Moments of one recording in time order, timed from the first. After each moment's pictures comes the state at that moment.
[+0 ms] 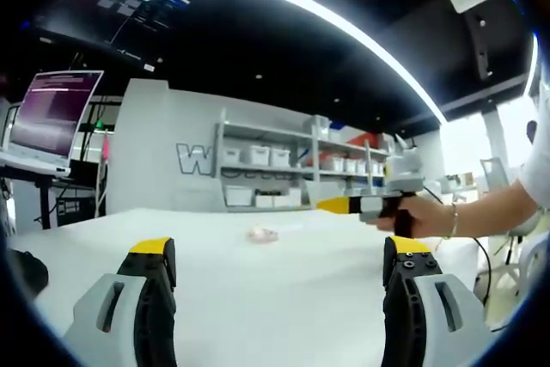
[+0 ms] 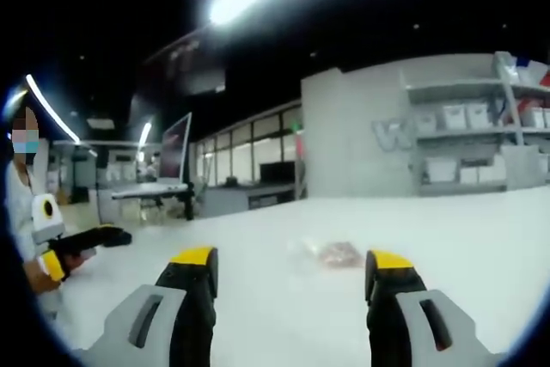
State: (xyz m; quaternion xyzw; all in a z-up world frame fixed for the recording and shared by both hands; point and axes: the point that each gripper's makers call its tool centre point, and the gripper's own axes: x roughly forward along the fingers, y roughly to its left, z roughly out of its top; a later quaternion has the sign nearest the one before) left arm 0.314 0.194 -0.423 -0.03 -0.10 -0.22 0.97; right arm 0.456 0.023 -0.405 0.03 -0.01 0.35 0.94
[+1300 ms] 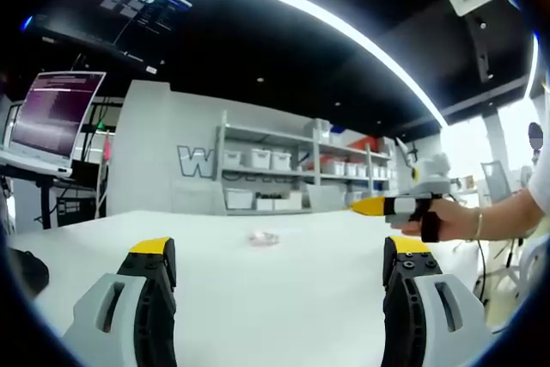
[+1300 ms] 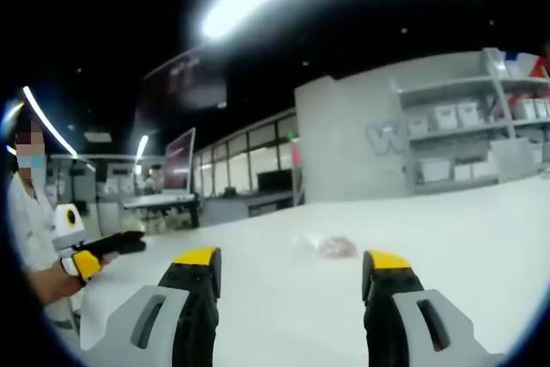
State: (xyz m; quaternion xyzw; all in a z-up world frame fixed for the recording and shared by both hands) left arm 0.312 0.197 -0.420 -0.04 -0.11 -0.21 0.97; right arm 0.409 -0.004 -0.403 0.06 -0.02 0.34 0.94
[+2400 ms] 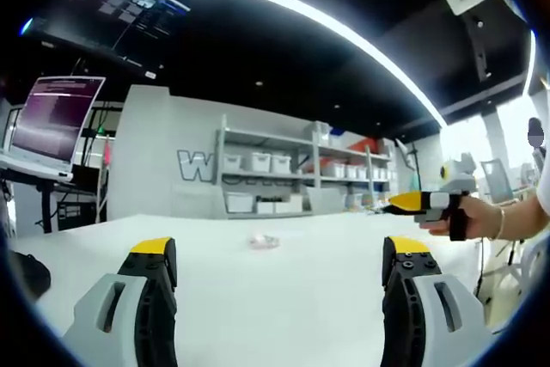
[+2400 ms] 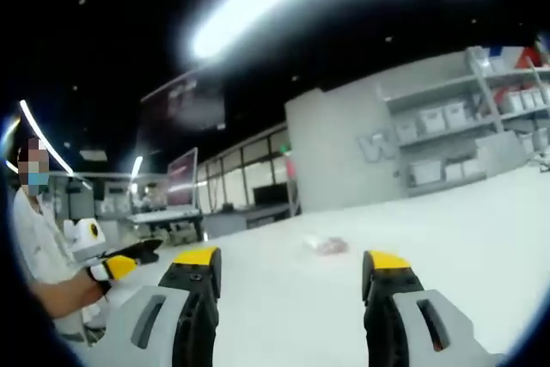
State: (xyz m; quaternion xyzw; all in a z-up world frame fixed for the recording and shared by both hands) left arm 0.305 0.197 -0.418 -0.03 -0.12 -0.21 0.97; right arm 0.346 -0.039 -0.404 0.10 -0.05 0.32 0.94
